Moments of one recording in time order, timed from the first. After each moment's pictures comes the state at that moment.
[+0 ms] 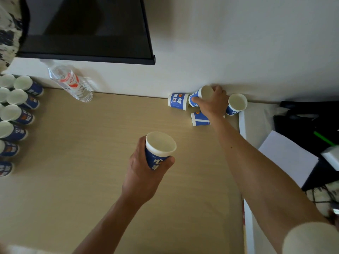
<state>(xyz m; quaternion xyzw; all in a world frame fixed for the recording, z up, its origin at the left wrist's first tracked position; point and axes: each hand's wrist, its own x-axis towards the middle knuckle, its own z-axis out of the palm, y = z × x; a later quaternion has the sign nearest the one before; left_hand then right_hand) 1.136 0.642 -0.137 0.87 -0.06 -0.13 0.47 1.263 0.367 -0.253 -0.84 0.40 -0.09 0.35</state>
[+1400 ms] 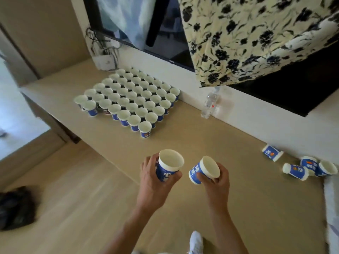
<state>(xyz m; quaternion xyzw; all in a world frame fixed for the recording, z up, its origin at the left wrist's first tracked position) 1.016 1.060 -0.106 0.81 0.07 0.08 0.57 1.035 0.875 -0.146 -0.68 0.19 -0.10 0.70</state>
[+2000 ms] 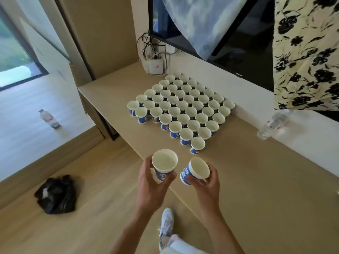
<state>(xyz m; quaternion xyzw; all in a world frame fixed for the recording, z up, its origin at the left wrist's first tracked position) 1.068 1.264 -0.122 0.80 0.17 0.16 0.55 1.114 1.104 -0.168 -0.65 0.11 0.02 0.75</state>
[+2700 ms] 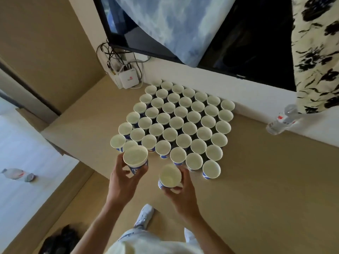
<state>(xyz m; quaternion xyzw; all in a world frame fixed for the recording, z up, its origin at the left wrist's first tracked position) 1.288 1.440 -0.136 0.84 0.13 0.05 0.53 1.257 1.257 -0.202 -0.70 0.11 0.04 0.71</state>
